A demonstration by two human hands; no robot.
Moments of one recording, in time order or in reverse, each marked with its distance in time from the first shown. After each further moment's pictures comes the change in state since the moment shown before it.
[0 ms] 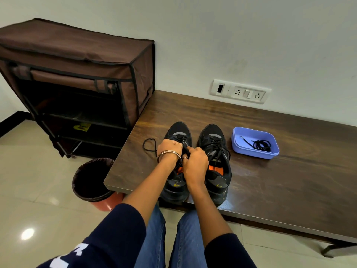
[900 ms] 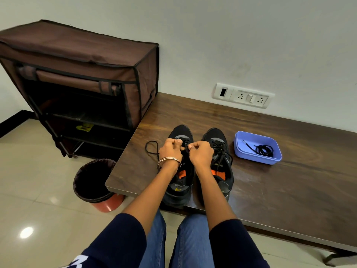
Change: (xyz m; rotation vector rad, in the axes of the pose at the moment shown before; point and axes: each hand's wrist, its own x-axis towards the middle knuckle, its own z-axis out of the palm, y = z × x) left_hand 0.000 -0.013 0.002 -0.207 0.058 0.184; right_hand 0.045 -0.004 -0.006 0.315 -0.044 0.287
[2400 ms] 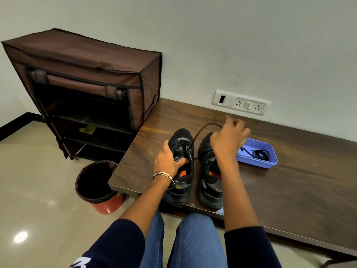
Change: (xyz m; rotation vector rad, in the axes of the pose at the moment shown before) left_hand -0.029 -0.010 -0.033 0.462 -0.090 0.199; right_hand -0.015 -0.050 -0.095 -0.399 0.292 -0.183
